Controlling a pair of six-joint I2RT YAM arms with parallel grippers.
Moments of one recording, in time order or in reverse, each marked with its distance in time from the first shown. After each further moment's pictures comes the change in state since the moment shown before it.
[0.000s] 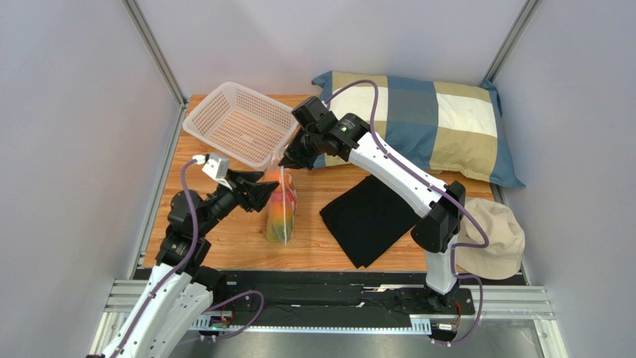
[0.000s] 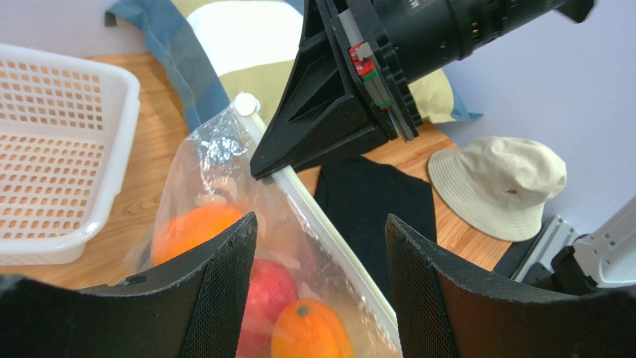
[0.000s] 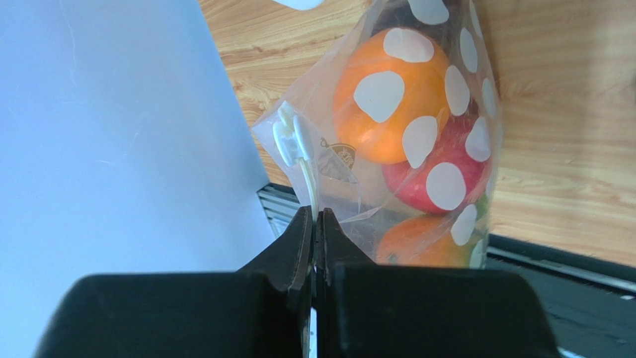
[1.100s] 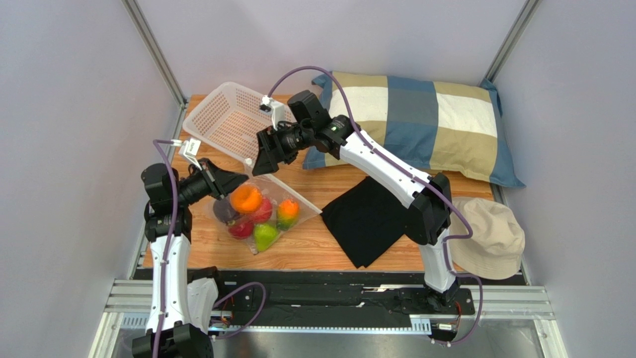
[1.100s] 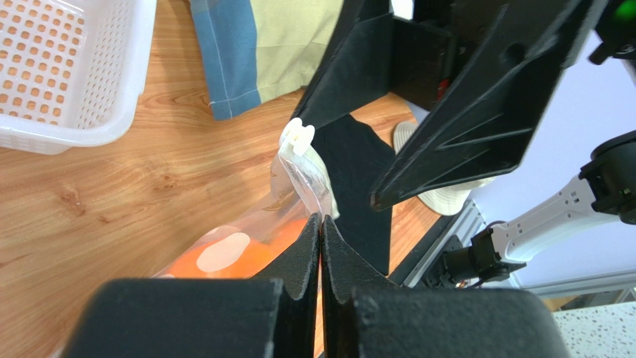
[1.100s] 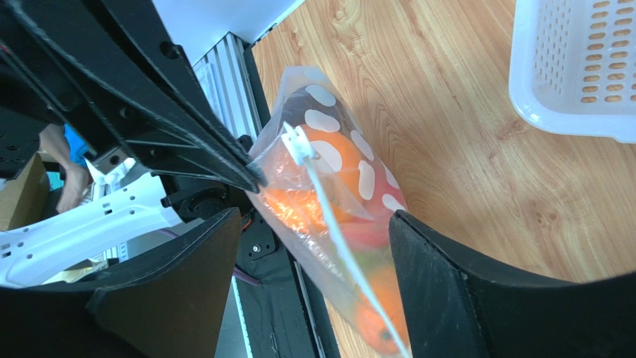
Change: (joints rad) left arm 0.605 0.263 0.102 -0.149 0.686 -0.103; right arm -0.028 0.092 -0.008 0.357 -0.567 -0.996
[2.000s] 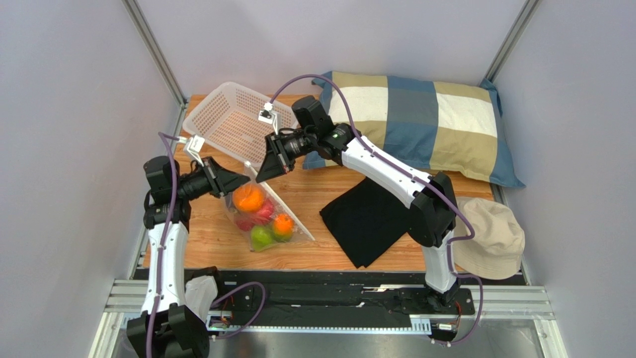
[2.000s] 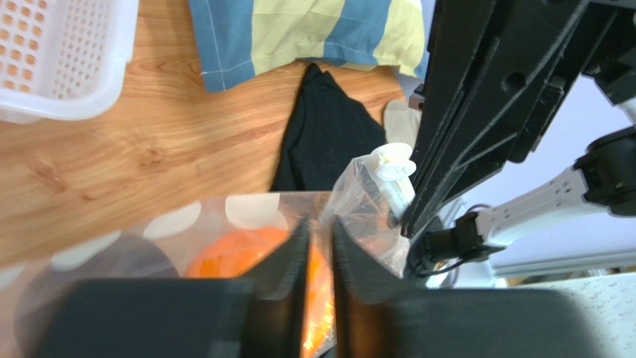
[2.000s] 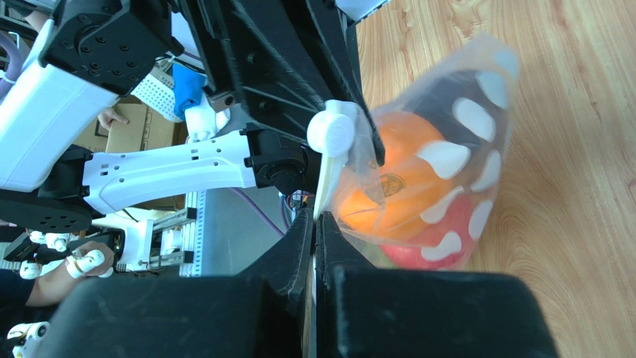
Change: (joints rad) left arm 0.004 0.108 0.055 -0.106 0.053 0.065; right arm -0.010 -0.039 -0.182 0.223 -0.305 0.105
